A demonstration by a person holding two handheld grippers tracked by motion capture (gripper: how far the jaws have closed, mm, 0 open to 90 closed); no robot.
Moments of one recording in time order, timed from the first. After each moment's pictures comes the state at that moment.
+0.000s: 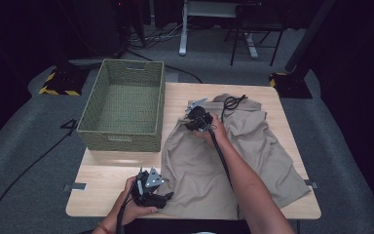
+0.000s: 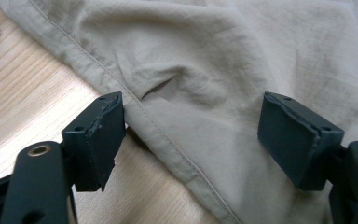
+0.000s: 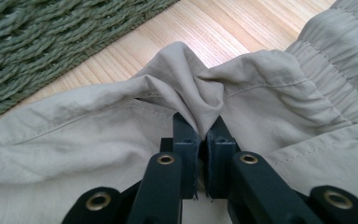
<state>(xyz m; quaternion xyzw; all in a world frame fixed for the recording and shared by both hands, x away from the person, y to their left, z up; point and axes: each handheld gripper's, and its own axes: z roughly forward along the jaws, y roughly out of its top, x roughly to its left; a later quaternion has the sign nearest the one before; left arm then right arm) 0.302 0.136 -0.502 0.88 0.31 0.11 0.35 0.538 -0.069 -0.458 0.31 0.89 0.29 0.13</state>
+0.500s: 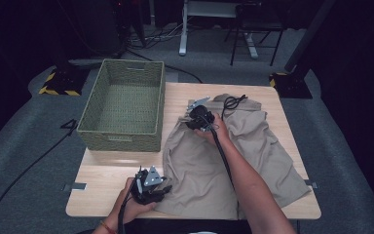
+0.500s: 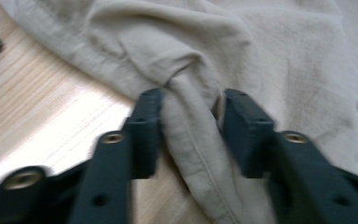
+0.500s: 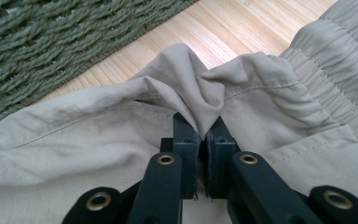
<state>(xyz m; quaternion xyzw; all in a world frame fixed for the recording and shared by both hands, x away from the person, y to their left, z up) 0.307 0.139 -0.500 0.87 0.31 0.11 0.37 0.537 -0.073 -0.452 0.31 0.89 0.31 0.14</state>
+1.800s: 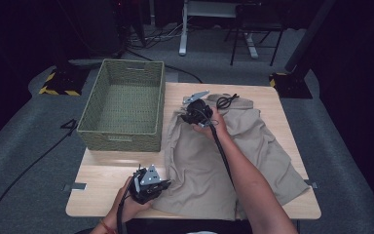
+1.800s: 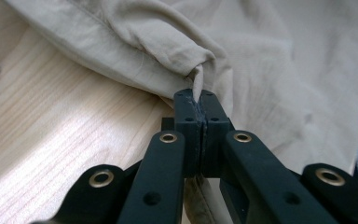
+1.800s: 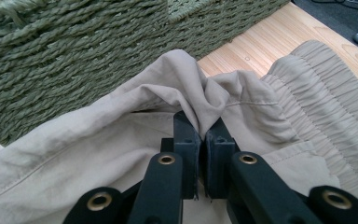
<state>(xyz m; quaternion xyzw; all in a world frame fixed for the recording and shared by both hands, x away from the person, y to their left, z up) 0.304 0.141 -0.486 0.87 0.28 0.09 0.40 0.529 -0.062 -0.417 0.28 0.88 0.35 0.15</state>
